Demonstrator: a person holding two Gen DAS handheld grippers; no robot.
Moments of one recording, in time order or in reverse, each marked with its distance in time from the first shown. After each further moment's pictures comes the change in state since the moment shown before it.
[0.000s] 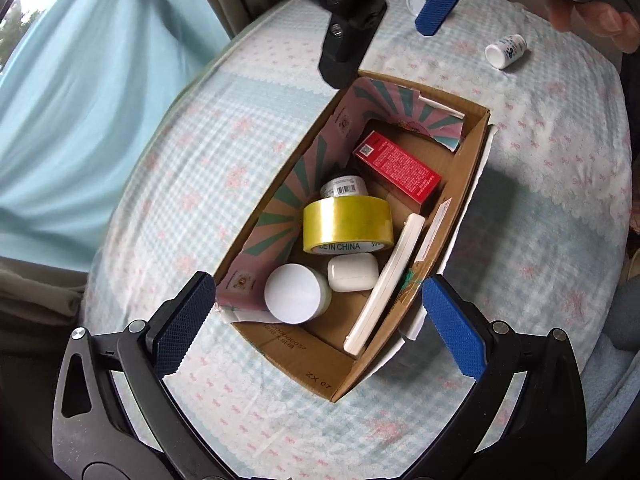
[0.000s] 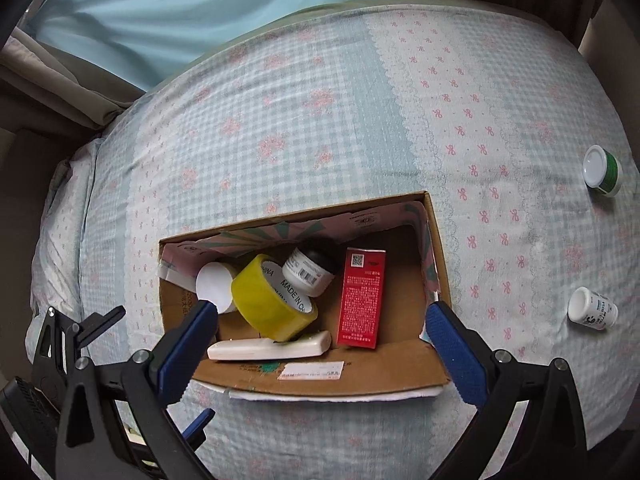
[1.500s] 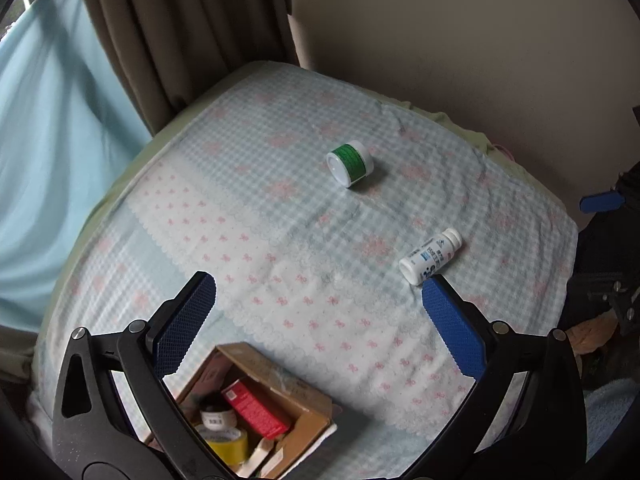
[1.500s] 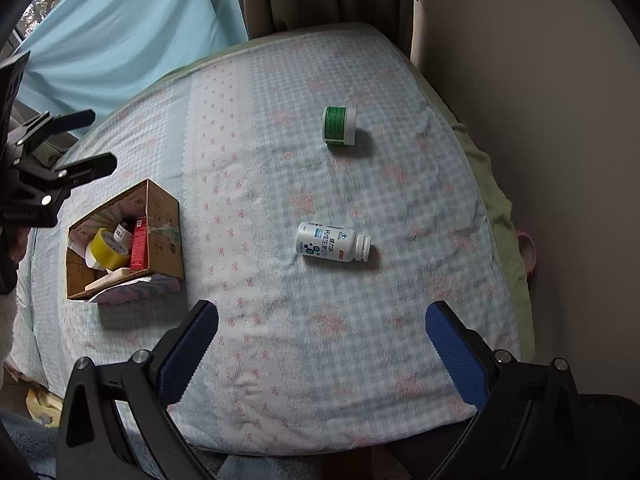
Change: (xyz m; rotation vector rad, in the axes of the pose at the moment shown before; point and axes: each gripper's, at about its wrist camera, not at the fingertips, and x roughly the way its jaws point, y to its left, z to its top) left arm -0.011 -0.112 0.326 -0.070 -0.121 -0.233; right arm -0.164 -0.297 -0.132 0.156 -0.125 -0.169
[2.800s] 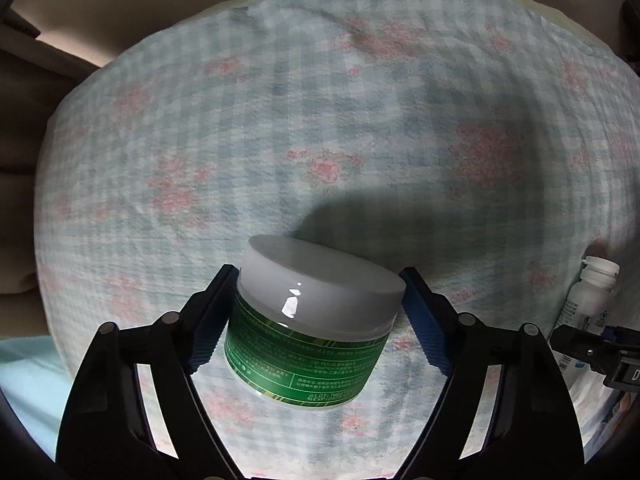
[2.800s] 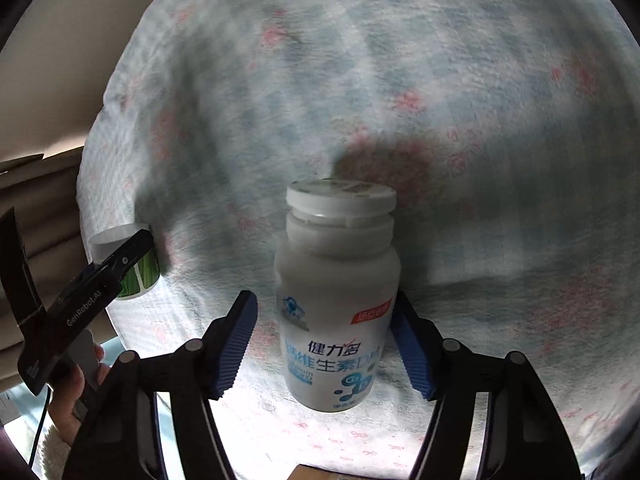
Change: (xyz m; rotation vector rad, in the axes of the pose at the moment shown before) left arm 0.344 -0.089 0.135 0.694 0.314 -0.118; right arm 0.255 -0.072 -0.020 1.655 -0.043 0.265
